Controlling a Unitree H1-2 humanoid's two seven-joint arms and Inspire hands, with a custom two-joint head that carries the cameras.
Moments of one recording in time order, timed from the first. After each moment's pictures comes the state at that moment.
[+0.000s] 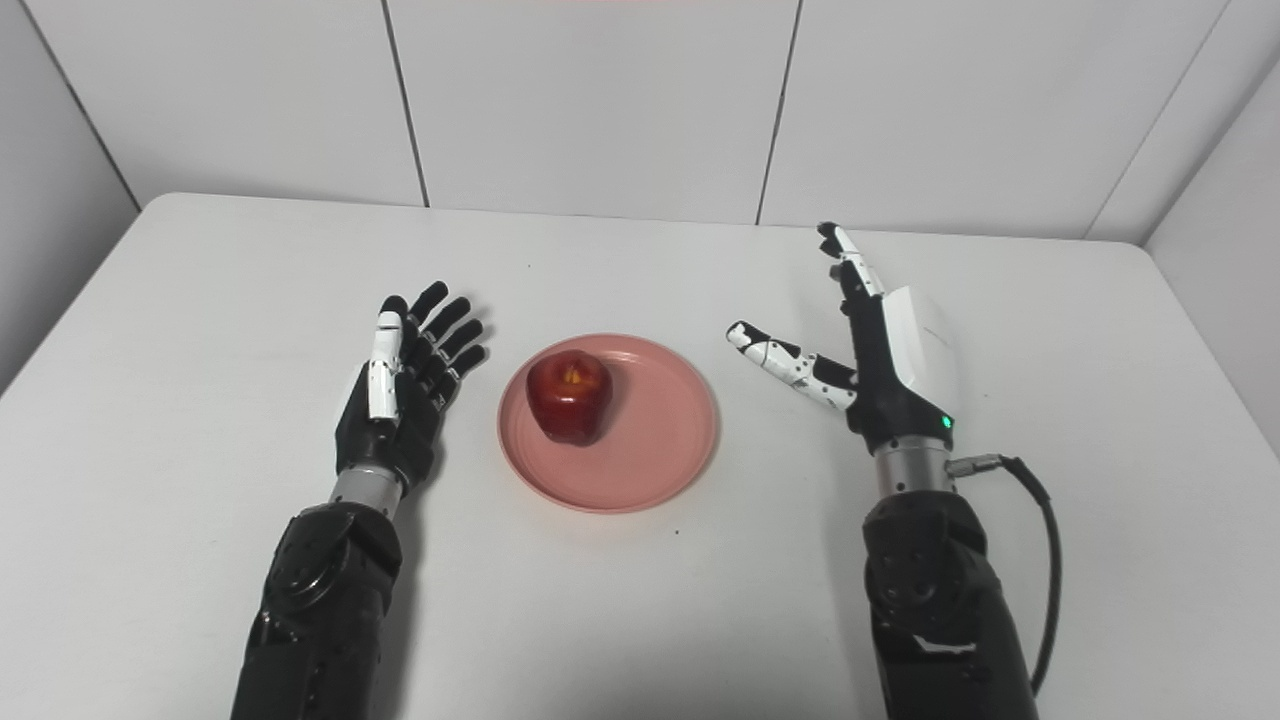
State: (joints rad) left arm -0.19 -0.13 0.10 0.00 -0.24 0.26 0.01; right arm -0.20 -0.15 0.07 -0.19 -0.67 0.19 -0.01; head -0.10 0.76
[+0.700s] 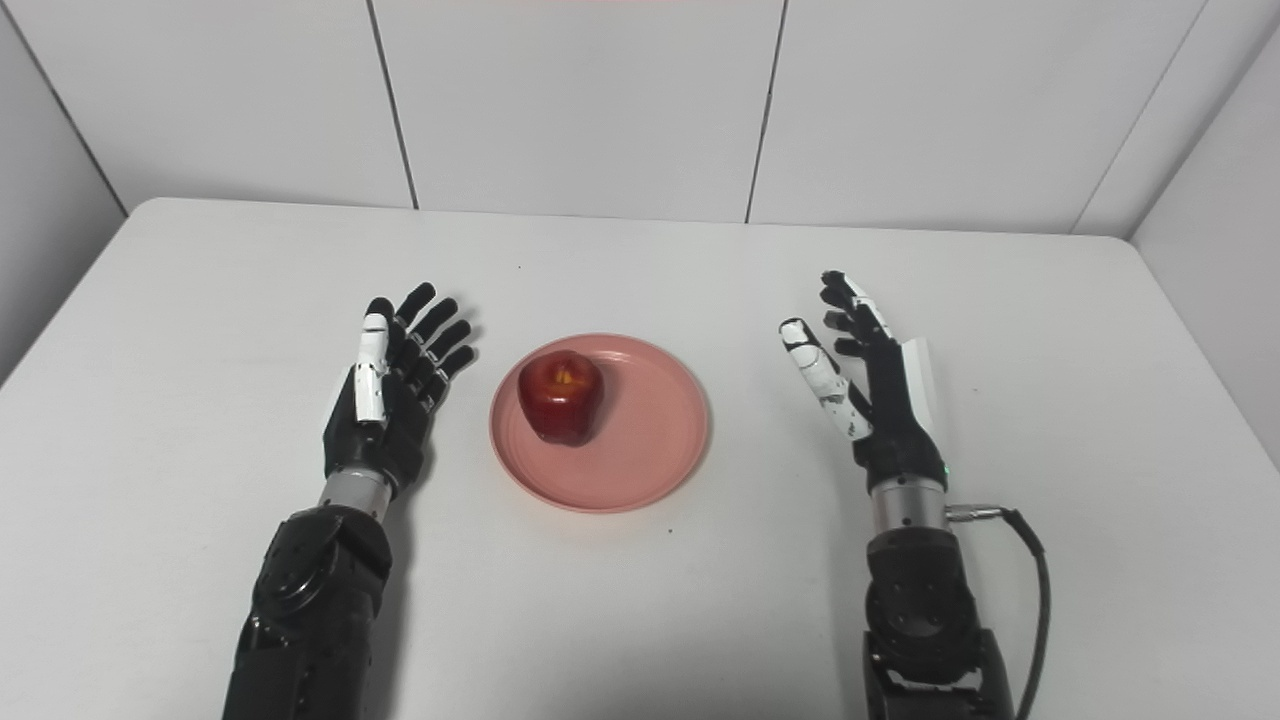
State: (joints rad) left arm -0.19 -0.13 0.10 0.00 -0.25 0.25 0.01; right arm -0.14 -0.05 -0.03 -0.14 -0.32 0.18 -0.02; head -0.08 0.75
